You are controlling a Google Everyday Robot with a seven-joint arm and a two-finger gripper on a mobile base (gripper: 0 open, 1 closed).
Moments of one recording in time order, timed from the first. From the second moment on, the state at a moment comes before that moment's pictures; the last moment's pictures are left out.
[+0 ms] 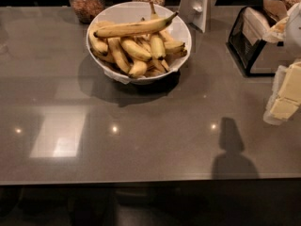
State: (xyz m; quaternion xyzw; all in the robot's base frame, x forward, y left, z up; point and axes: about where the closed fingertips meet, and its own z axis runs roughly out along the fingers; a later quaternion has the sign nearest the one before) arm 0.438 -0.217 0.976 -0.60 0.78 -0.03 0.16
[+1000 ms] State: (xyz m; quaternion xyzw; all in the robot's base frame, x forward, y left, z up) arm 0.473 -0.191 0.984 -0.62 0.75 -0.02 0.22
